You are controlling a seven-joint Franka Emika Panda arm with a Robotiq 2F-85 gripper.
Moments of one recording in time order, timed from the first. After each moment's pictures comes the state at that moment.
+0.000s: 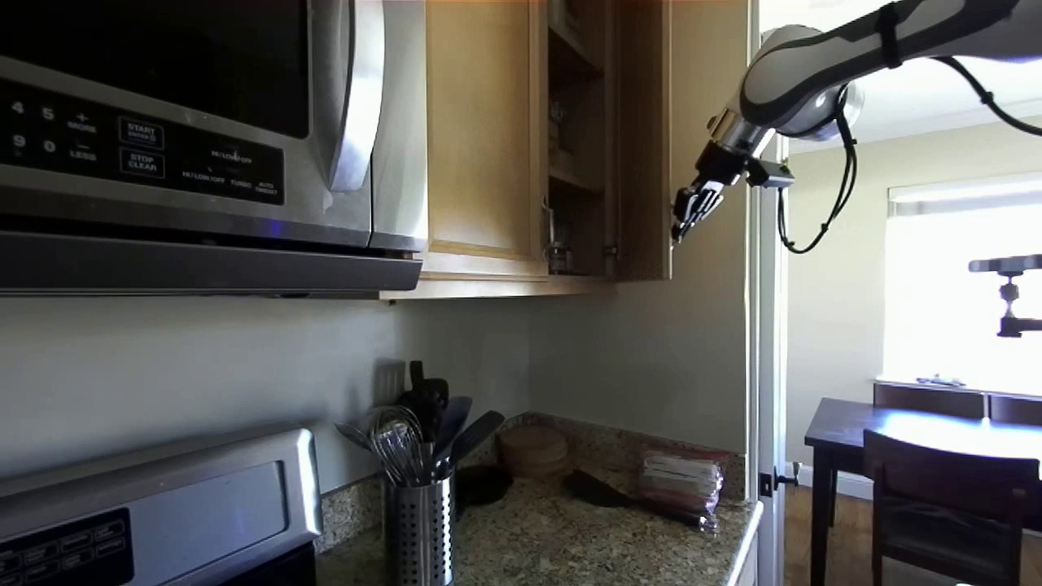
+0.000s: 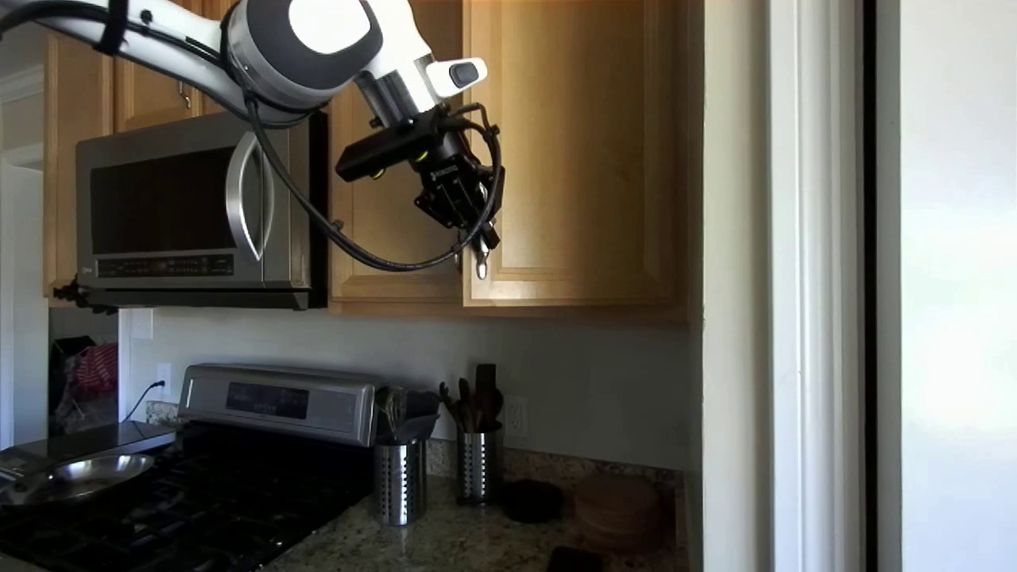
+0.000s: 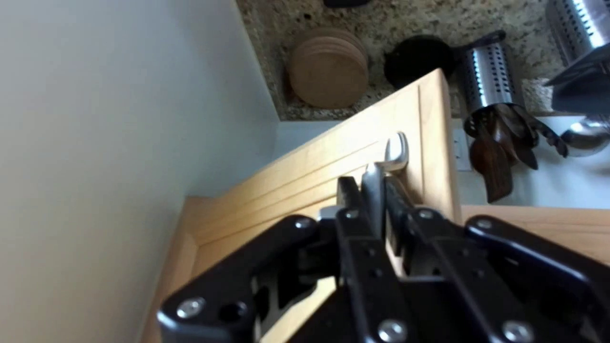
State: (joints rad) arm -0.14 -0.48 -0.21 -2.11 -0.05 2.33 -0.29
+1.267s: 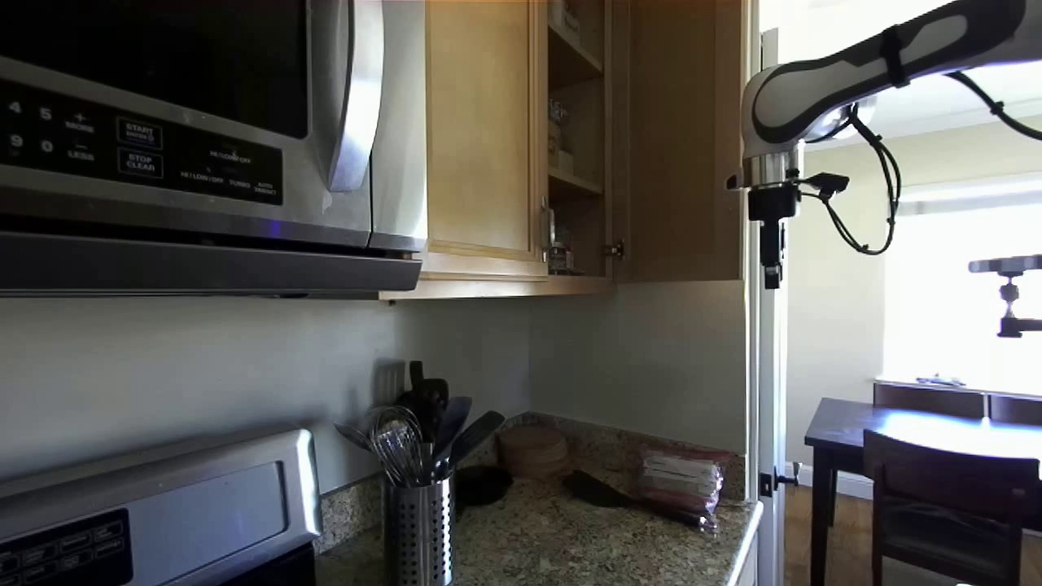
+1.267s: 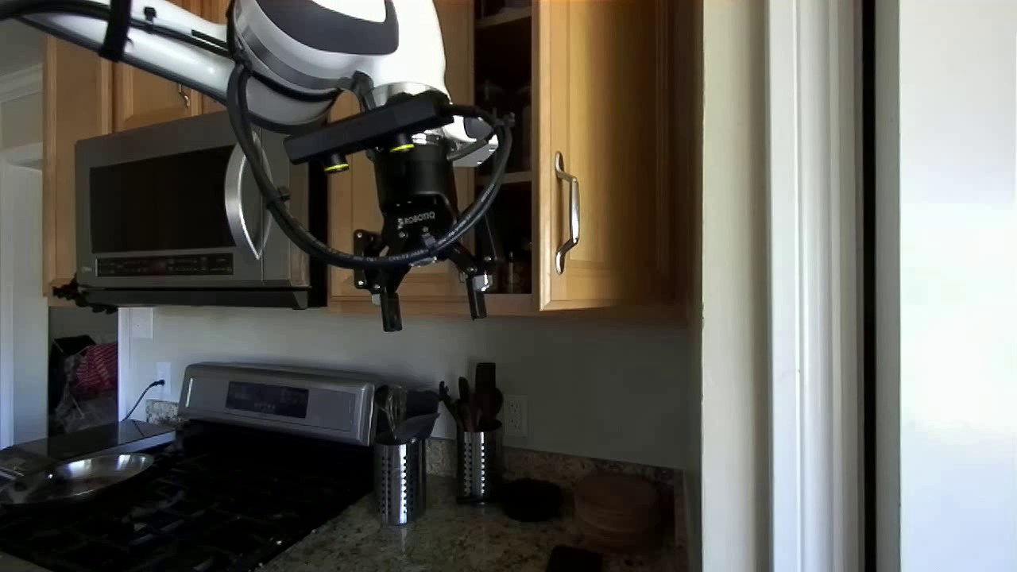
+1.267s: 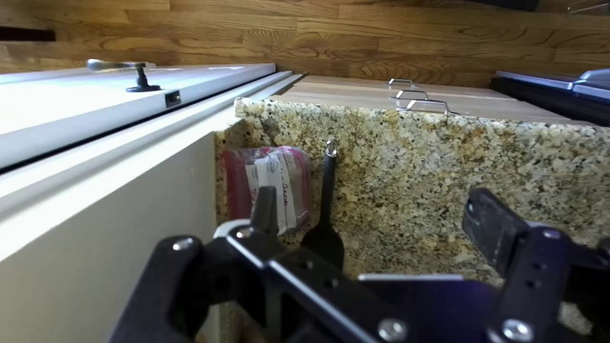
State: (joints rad) arm -0.17 -0.47 -0.24 -2.10 -0.25 1.71 -0.52
